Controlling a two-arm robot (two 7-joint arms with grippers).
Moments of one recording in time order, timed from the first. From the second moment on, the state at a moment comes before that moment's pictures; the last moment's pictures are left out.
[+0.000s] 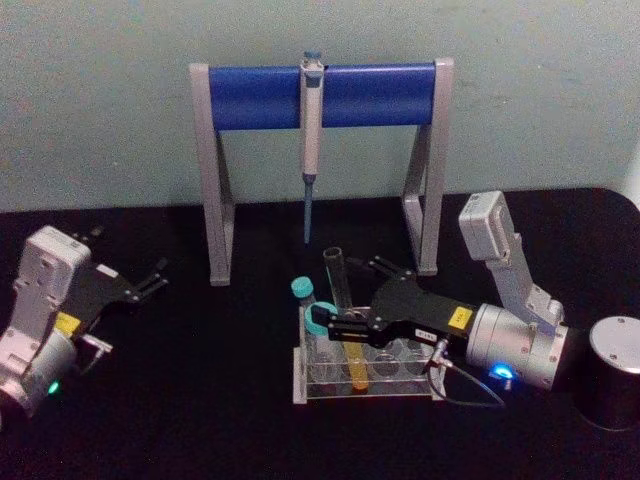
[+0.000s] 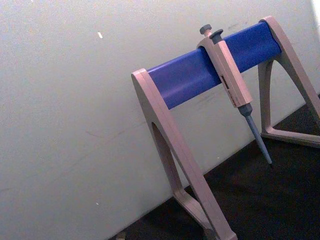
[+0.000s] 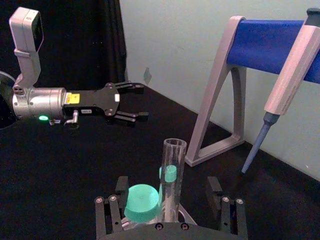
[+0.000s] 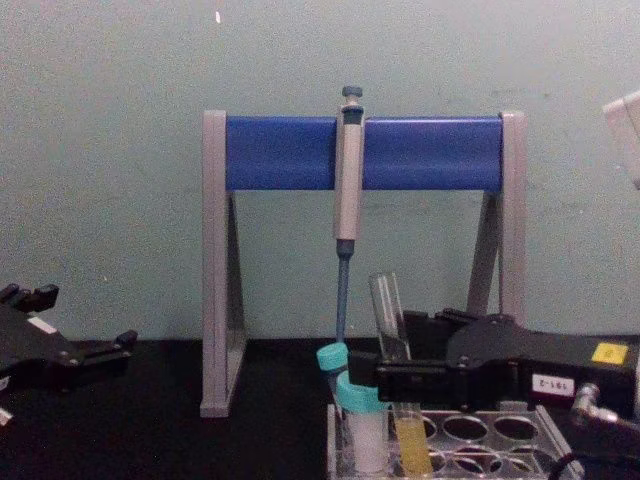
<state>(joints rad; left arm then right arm) -0.20 0.60 0.45 -1.41 -0.25 -0.12 0.03 0.36 0.46 -0.54 -1.39 0.48 0.02 0.64</state>
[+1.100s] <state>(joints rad) -0.20 0.60 0.45 -1.41 -0.25 -0.12 0.03 0.35 0.46 -0.54 -1.39 0.48 0.02 0.64</state>
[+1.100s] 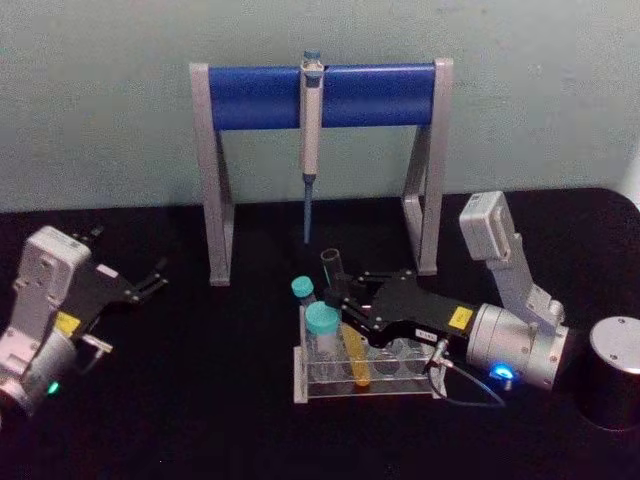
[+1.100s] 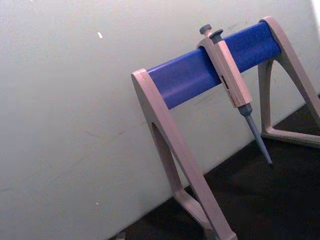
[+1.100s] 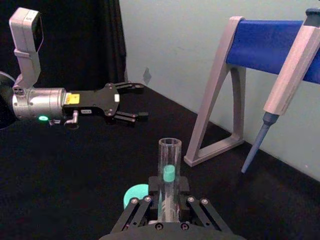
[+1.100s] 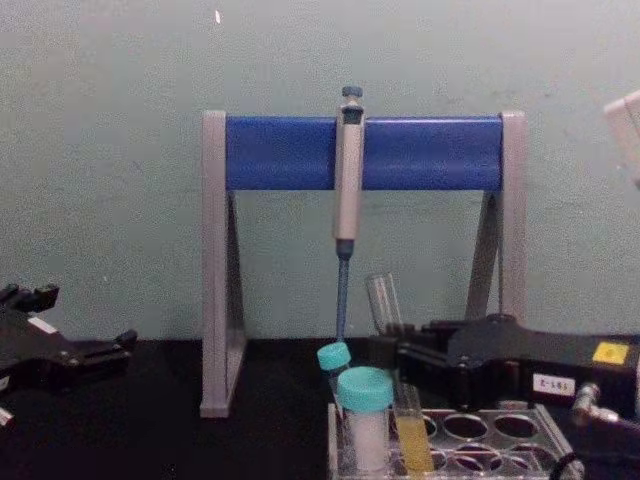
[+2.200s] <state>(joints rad) -0.20 0.60 0.45 -1.41 -0.25 -0.12 0.03 0.32 0.47 -0.52 -1.40 0.54 -0.05 0.66</state>
